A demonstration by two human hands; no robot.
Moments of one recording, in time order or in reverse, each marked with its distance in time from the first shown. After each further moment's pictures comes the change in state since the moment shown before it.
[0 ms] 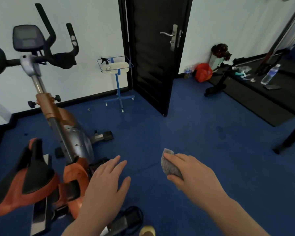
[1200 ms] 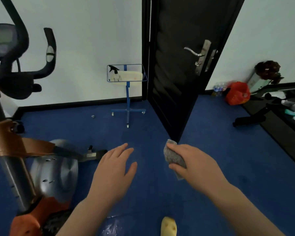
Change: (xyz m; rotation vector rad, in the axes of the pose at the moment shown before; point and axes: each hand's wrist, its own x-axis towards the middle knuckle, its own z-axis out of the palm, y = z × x) left_hand 0.426 0.090 0.009 -0.005 0.157 -0.174; right_hand 0.421 0.205 -0.109 -0.013 -0.086 -0.196
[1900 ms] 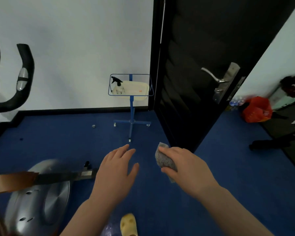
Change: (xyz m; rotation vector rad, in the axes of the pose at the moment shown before) left_hand 0.221 -0.004 -0.003 0.032 0.008 -0.071; right_hand 0.231 0.041 -0.030 0.016 -0.039 -0.132
